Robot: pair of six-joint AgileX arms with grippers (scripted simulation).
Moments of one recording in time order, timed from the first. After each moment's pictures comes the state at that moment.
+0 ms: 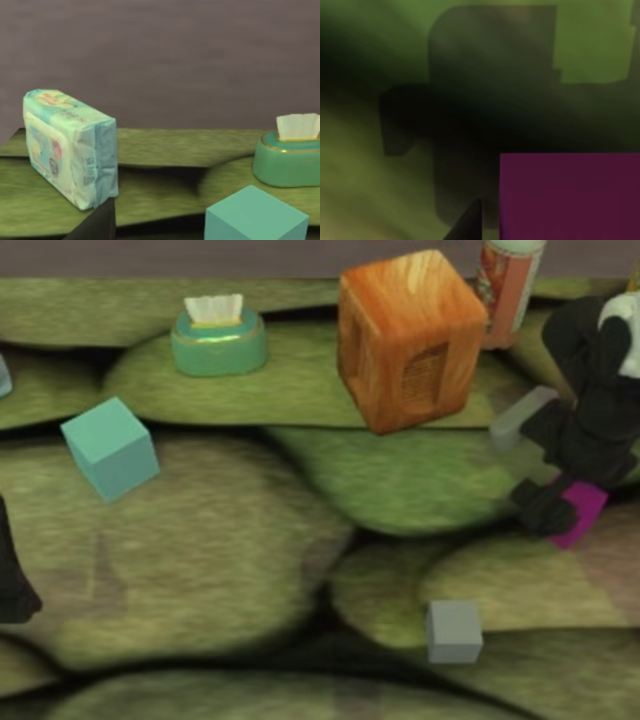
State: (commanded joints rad) left arm 0.00 0.00 0.00 0.00 0.00 0.00; right arm 0.22 2.14 1.39 -0.83 0.00 -0.50
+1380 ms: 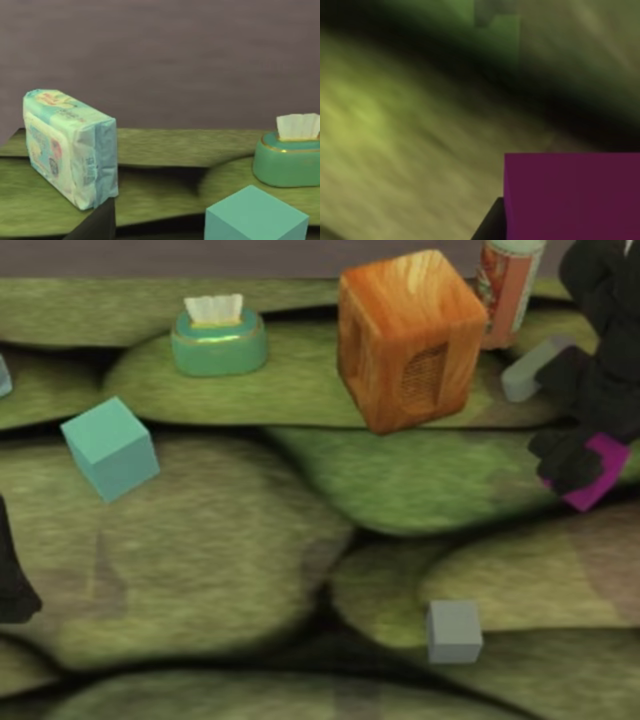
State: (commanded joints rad) left arm 0.00 0.00 0.00 0.00 0.00 0.00; right arm 0.23 2.02 1.55 -1.09 -0.01 -0.50
